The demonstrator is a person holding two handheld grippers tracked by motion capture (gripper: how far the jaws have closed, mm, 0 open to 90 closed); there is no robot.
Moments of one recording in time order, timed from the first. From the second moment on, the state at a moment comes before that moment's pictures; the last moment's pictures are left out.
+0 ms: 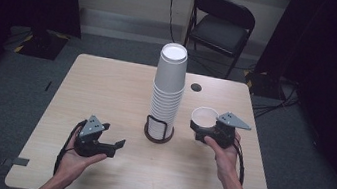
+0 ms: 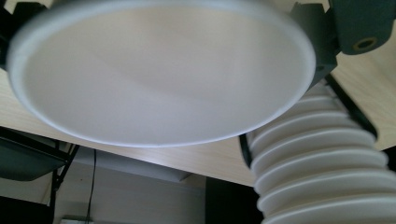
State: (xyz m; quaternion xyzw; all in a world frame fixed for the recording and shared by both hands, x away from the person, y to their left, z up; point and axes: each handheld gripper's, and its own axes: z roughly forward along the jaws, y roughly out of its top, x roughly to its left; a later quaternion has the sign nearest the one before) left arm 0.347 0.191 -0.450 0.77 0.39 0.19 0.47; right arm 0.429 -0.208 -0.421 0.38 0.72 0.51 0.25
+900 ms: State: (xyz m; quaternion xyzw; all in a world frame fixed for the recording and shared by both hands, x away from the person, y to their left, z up) left arm 0.342 0.182 -0.454 0.78 0.38 0.19 0.47; right arm 0.492 -0.205 -0.461 0.46 0.67 0.51 0.27
